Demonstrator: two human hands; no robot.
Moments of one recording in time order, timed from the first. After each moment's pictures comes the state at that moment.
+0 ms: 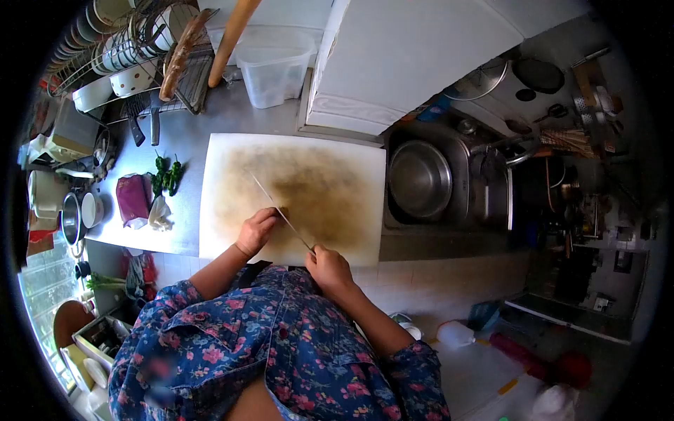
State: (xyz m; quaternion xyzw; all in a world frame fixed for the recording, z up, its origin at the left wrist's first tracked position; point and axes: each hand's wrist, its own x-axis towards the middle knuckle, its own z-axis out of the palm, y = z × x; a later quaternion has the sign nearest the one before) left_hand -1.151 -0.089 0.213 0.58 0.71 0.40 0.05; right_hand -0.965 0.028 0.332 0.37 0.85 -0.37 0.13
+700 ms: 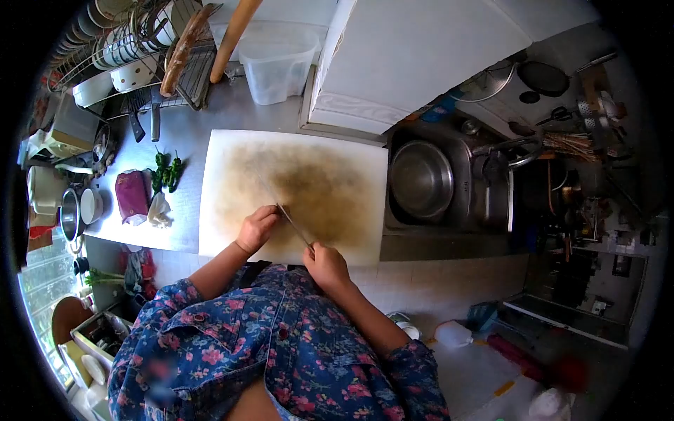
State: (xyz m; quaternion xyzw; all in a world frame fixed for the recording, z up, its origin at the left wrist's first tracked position) left_hand -1.151 -0.088 0.203 0.58 0.71 0.41 0.04; right_hand -0.968 0.026 0.318 0.36 0.84 -0.39 0.07
